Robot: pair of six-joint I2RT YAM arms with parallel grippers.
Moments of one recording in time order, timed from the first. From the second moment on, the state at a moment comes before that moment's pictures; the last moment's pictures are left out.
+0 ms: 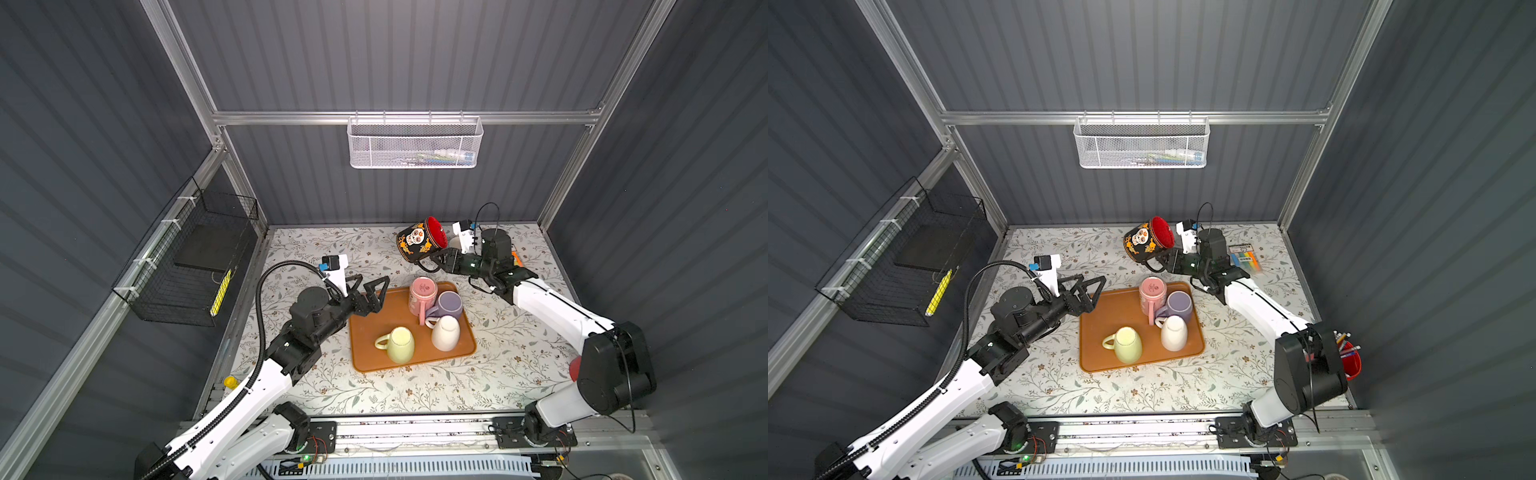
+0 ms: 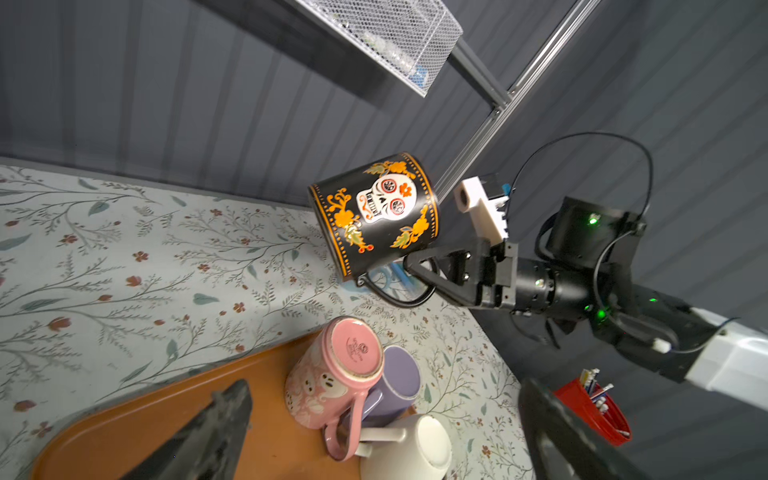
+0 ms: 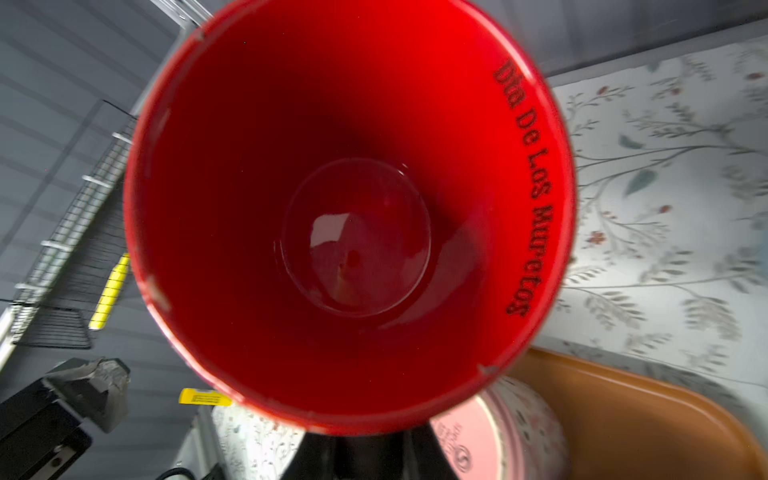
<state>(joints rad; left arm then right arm) -0.62 0.88 0.70 0.06 0.08 -0.54 0.36 1.52 1.13 -0.03 -0.51 0.52</state>
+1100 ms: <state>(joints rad) -0.62 0.91 0.75 -0.32 -0.03 -0.46 0.48 1.97 1.64 -0.53 0.21 0.28</state>
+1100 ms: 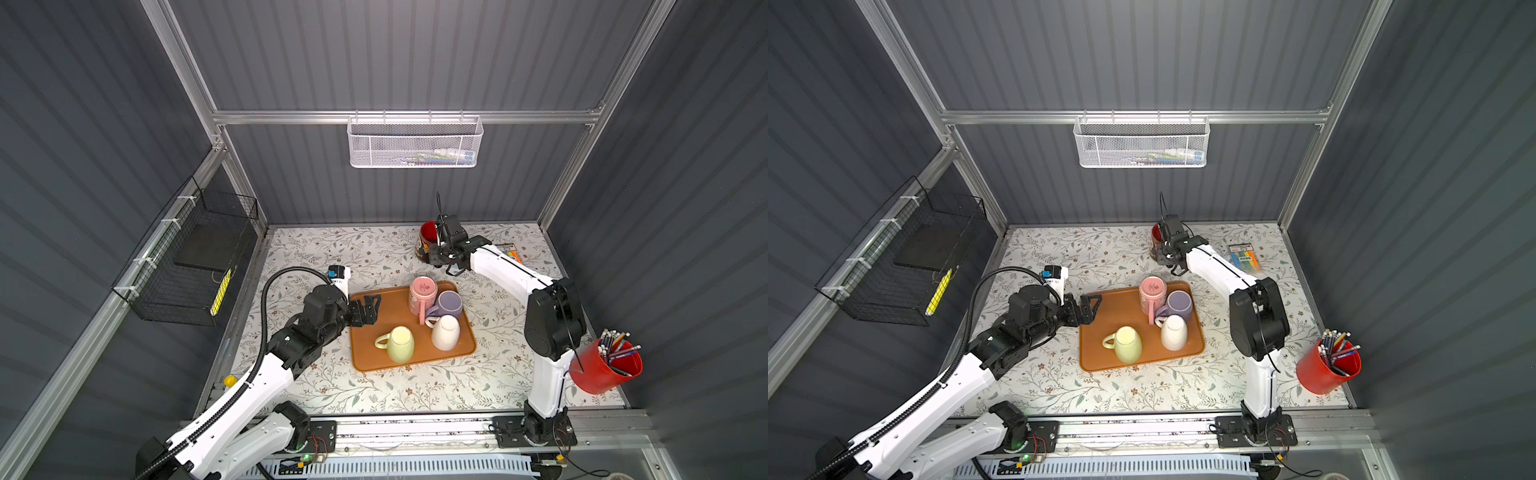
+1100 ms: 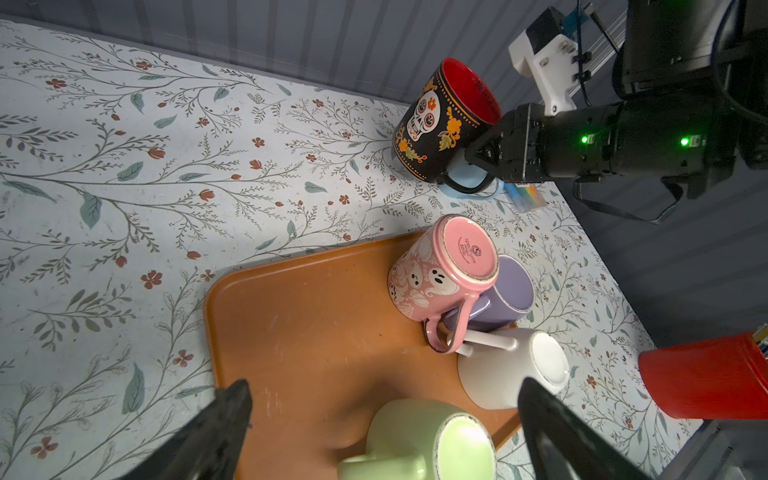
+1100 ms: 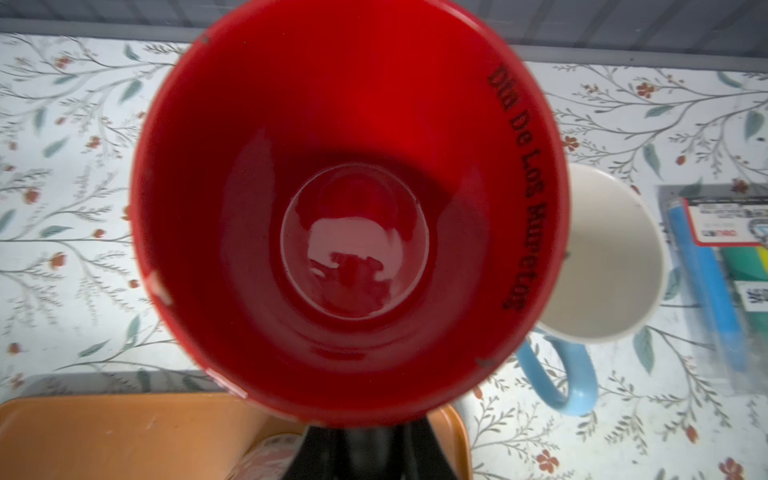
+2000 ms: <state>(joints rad) -0.62 0.94 0.78 -0.36 -0.03 -0.43 0.48 2.06 1.68 -0.53 0.28 0.24</state>
